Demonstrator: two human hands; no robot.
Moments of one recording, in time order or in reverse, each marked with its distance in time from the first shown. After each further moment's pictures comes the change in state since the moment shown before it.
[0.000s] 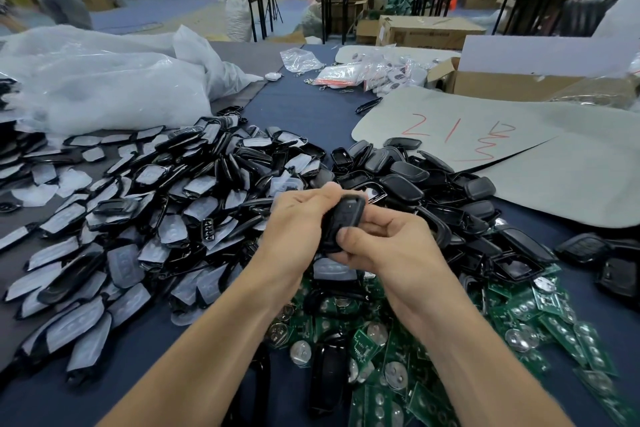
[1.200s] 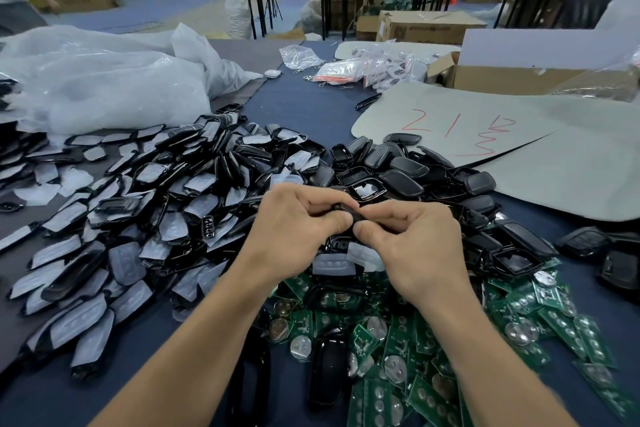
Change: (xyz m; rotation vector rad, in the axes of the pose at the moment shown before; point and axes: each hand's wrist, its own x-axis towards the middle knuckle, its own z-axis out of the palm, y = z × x) left_hand 0.001 0.004 -0.016 0.388 -0.123 0.296; right_hand 0.002 -0.002 -0.015 -0.474 0.254 -0.193
